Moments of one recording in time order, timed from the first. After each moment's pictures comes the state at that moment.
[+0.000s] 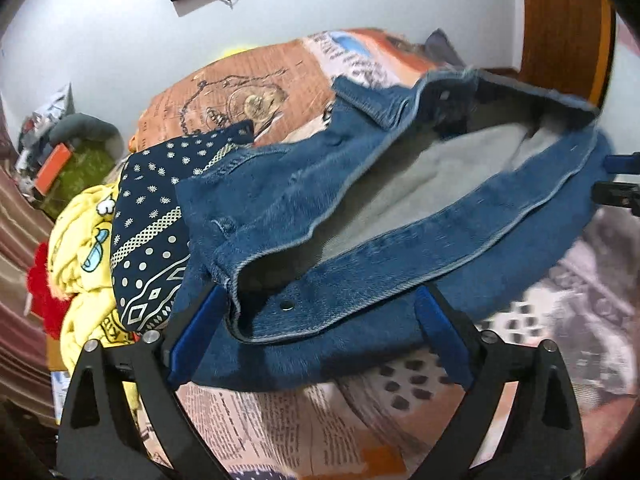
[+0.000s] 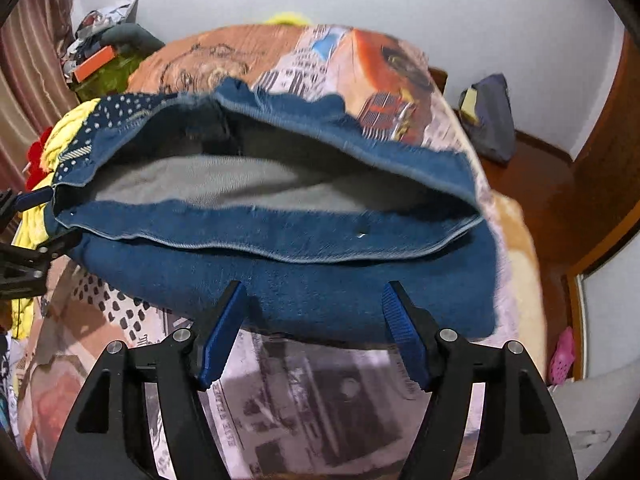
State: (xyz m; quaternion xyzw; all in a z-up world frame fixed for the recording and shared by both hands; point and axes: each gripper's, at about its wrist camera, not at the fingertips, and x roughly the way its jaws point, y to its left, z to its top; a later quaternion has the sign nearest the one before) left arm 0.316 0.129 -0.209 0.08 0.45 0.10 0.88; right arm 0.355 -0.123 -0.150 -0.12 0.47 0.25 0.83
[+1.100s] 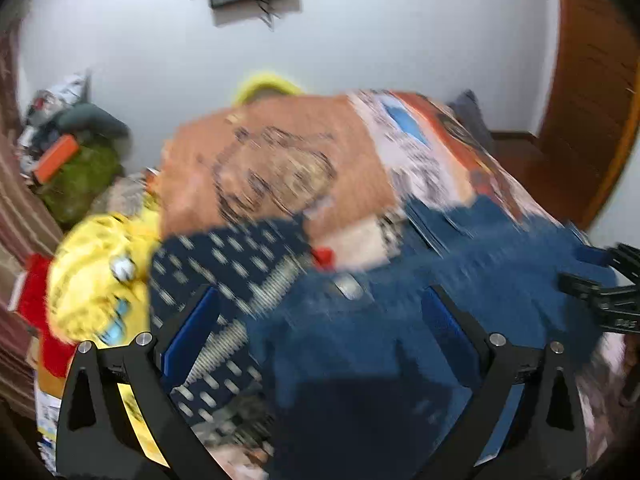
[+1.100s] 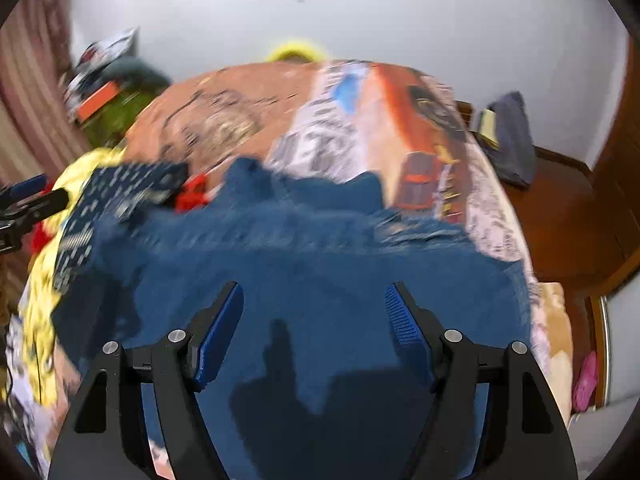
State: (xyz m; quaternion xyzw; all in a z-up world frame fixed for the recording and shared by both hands) left arm 0.389 0.214 -0.128 -0.01 0.41 0.09 0.91; right arm 0.405 -0.048 -0.119 -0.09 0.44 0.29 0.85
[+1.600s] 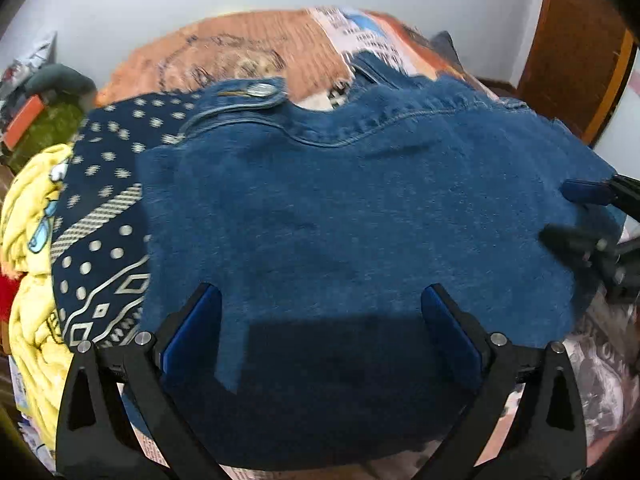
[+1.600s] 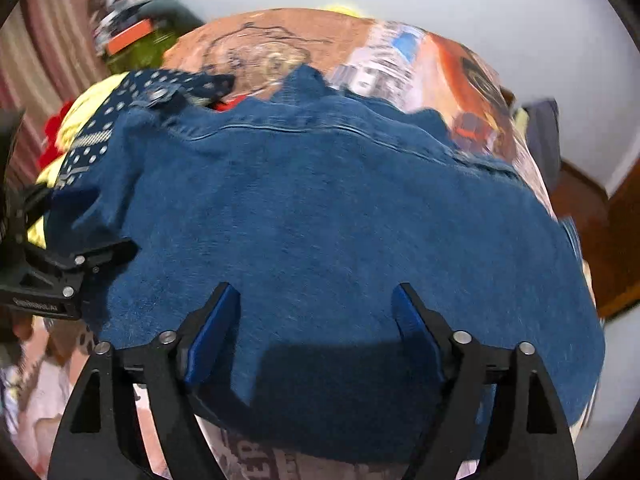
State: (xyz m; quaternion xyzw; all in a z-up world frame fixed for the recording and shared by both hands) left arm 0.351 0.168 -0.231 -0.02 0.47 0.06 0.88; right arm 0.377 -0.038 -0.170 -0.15 0.47 0.31 0.81
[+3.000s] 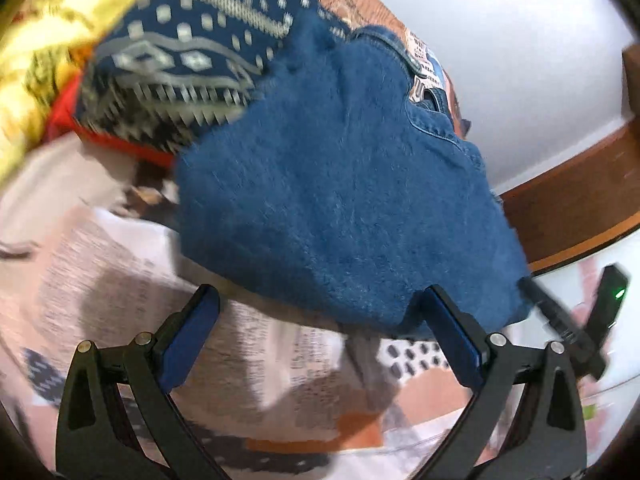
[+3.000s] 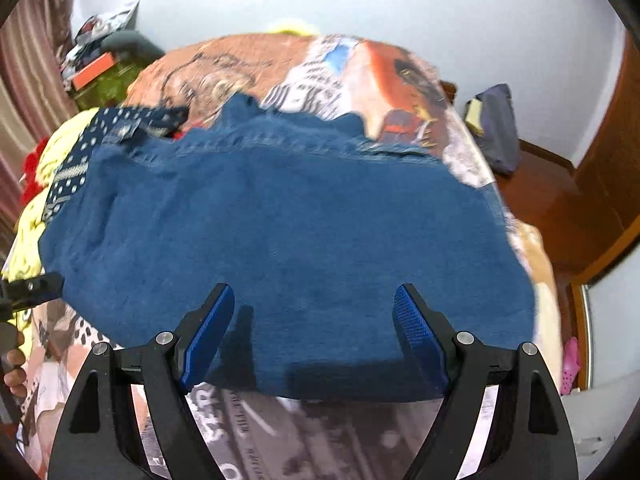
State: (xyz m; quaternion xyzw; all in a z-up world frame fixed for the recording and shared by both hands) left arm 0.254 0.233 -0.265 -0.39 0.44 0.04 0.81; right arm 0.363 -0.081 -0.153 -0.12 0.46 0.26 0.84
